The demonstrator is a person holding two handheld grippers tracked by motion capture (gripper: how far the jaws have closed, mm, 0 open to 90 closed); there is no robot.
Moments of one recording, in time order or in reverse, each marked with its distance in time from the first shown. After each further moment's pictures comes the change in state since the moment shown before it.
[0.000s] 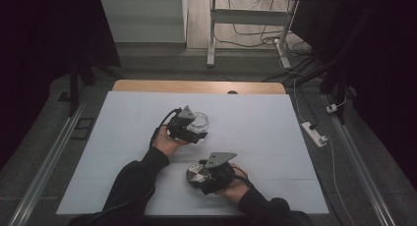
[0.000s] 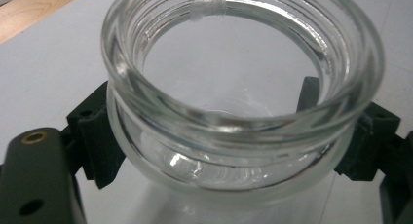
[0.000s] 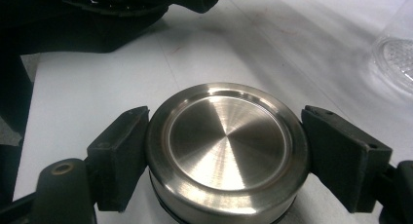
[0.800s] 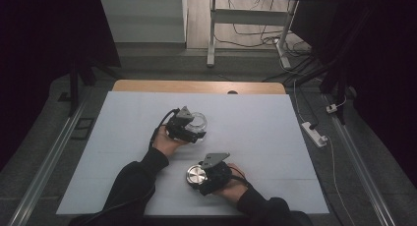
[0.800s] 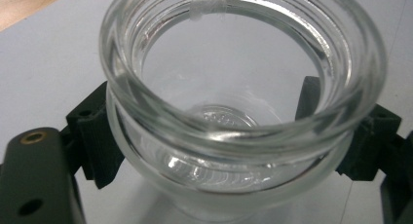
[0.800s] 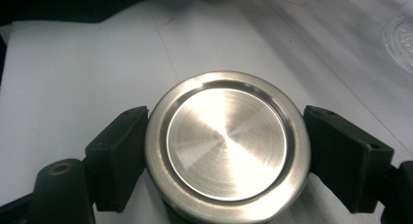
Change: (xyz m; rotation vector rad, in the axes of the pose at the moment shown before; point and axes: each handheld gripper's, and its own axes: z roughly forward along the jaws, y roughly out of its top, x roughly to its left) left arm 0.007 -0.008 0.005 -0.001 0.000 -0.013; right arm 0.001 0.001 0.010 0.101 -0.020 -0.034
